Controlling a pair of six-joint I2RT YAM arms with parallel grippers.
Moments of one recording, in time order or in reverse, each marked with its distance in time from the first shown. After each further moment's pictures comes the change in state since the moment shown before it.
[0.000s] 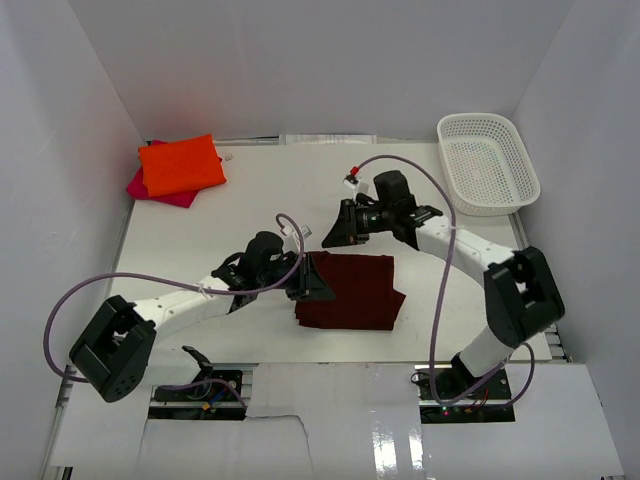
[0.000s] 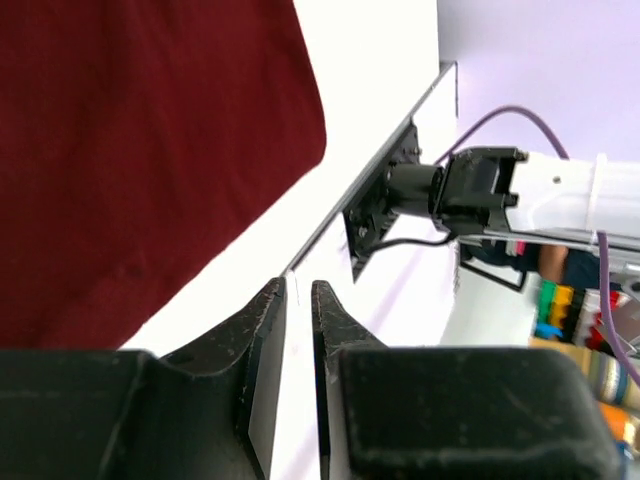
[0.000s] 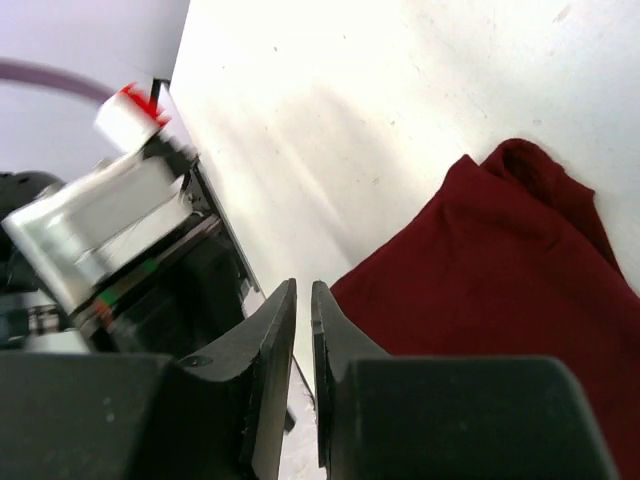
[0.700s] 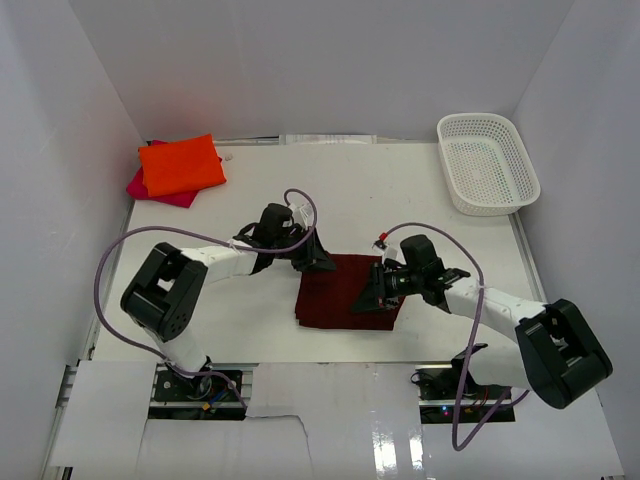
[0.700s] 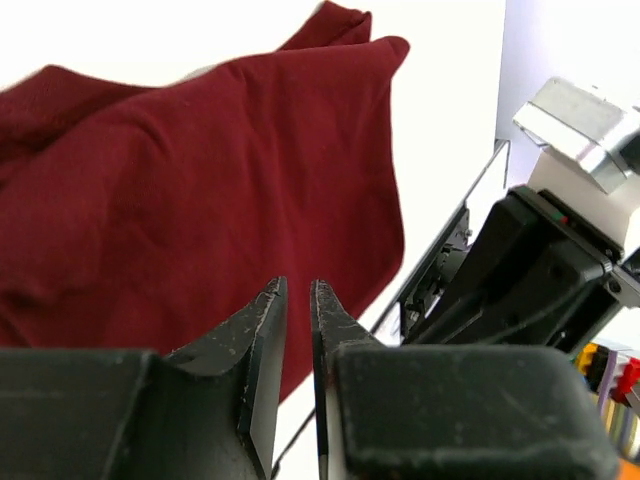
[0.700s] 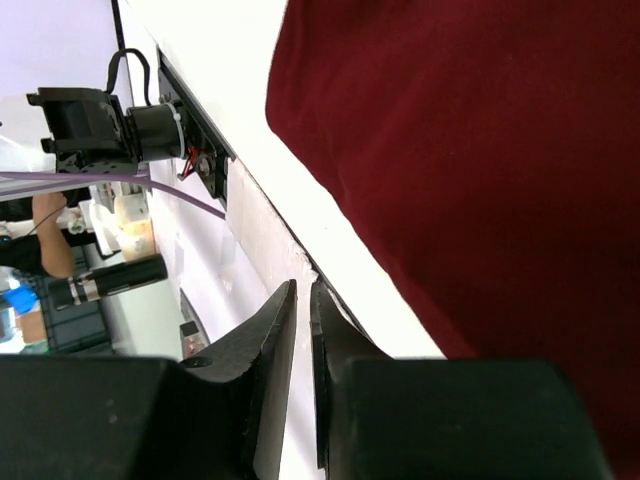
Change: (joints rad) left arm 0.148 0.357 0.261 -0.027 0.021 0.138; right arm 0.000 -0.462 -0.607 0.023 0.028 0.135
